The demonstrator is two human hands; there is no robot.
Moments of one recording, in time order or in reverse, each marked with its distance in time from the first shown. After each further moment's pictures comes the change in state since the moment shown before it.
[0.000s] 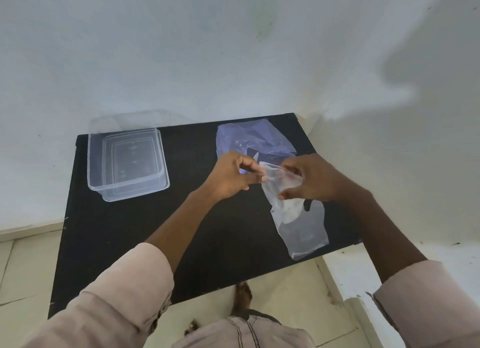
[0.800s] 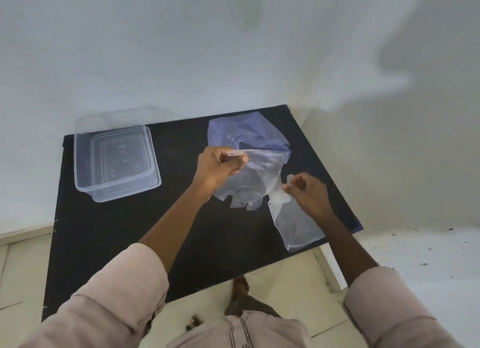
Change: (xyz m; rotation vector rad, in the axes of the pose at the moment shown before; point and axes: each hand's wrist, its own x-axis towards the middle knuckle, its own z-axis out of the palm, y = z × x) left_hand 0.013 -0.024 0.007 -0.179 0.252 -0.164; right_hand -0.010 0.050 0.084 0.449 0.306 0.551
